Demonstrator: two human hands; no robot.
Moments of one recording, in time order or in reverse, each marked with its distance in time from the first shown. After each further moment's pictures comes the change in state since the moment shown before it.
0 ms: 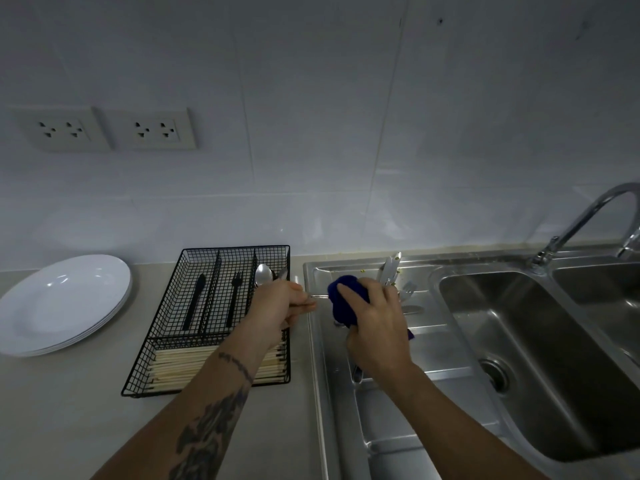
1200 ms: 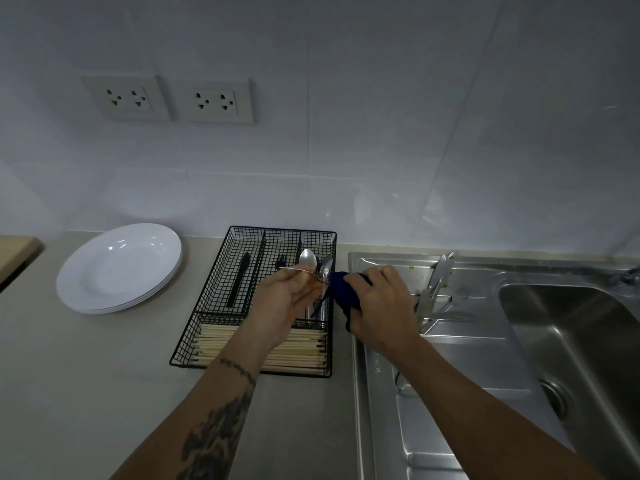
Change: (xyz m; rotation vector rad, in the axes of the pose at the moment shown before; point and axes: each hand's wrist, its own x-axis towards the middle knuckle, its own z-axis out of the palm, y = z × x) left_hand 0.023 -0.013 -0.065 -0.336 -0.015 0.178; right_hand 0.047 -0.029 0.057 -0.094 -0.093 -0.254
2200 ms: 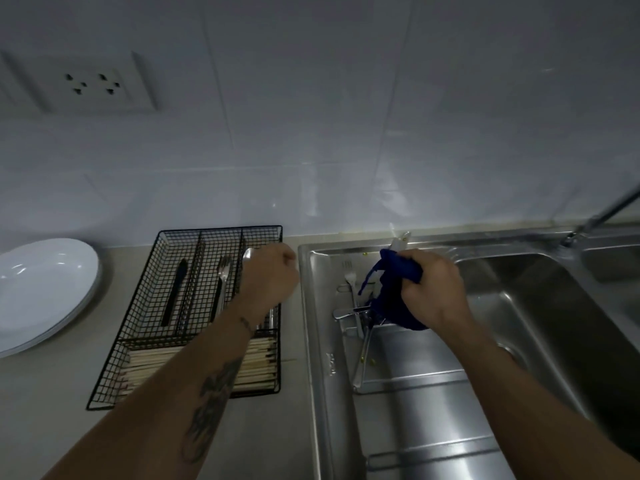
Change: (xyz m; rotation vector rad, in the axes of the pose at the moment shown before) left_hand 0.086 -0.027 0.061 1.384 0.022 0.484; right_hand -0.023 0.140 -0.037 0.341 -0.027 0.541
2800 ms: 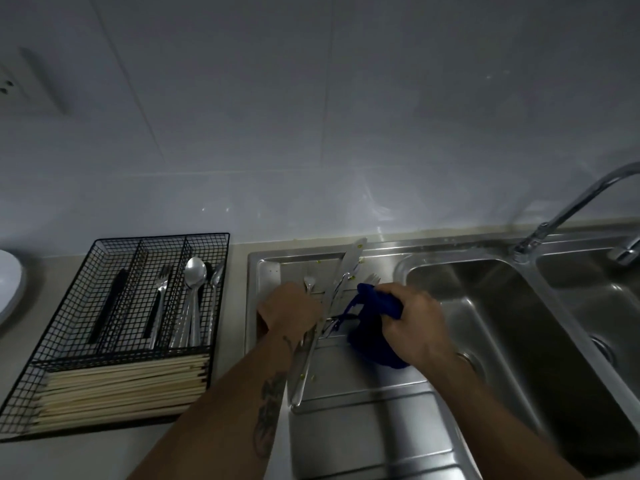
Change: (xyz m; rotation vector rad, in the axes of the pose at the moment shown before) left_hand -0.010 0.077 0.136 0.302 -0.162 -0.296; right_hand -0.021 0.062 -0.035 0.036 -0.097 -0.013
